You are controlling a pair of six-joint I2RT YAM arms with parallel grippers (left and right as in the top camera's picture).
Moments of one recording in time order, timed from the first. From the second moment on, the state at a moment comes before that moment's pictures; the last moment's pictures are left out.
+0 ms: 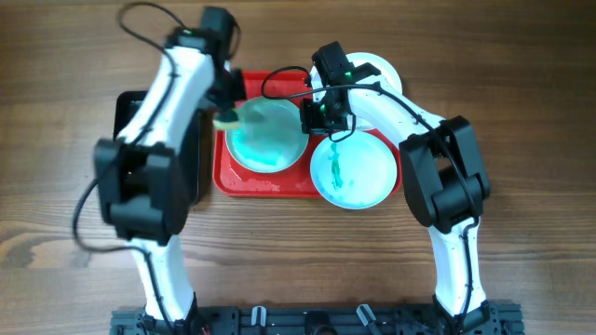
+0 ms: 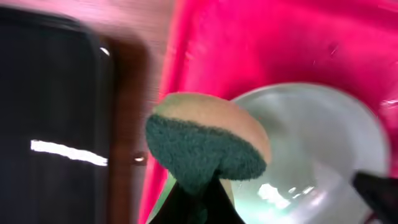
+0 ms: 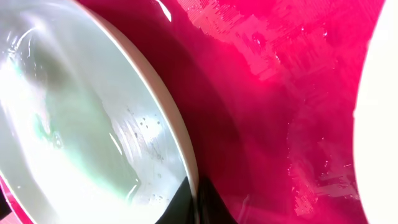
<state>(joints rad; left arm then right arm) -0.17 2.10 1.83 -1.14 -0.03 -0.37 0.44 2.27 1.70 -0.75 -0.38 0.36</state>
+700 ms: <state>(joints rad) 0.00 1.91 1.87 -1.27 -0.01 -0.37 0.83 1.96 1.69 -0.80 0.71 0.35</state>
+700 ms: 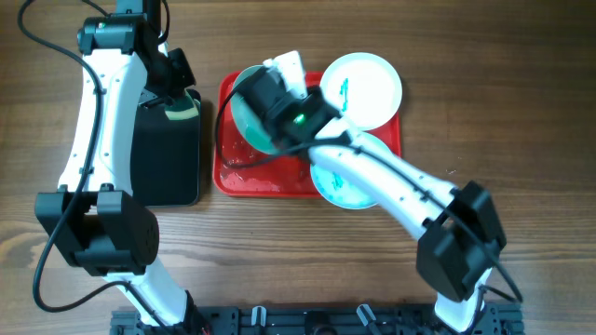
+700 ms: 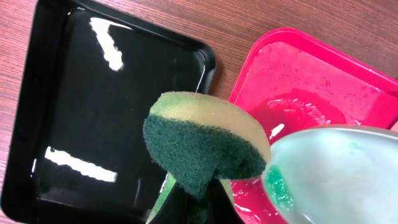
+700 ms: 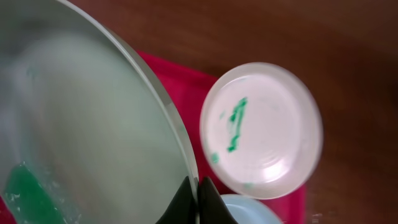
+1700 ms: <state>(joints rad) 0.00 1.91 1.87 -1.27 0.00 -0.37 0.89 1.96 1.69 -0.86 0.72 0.31</state>
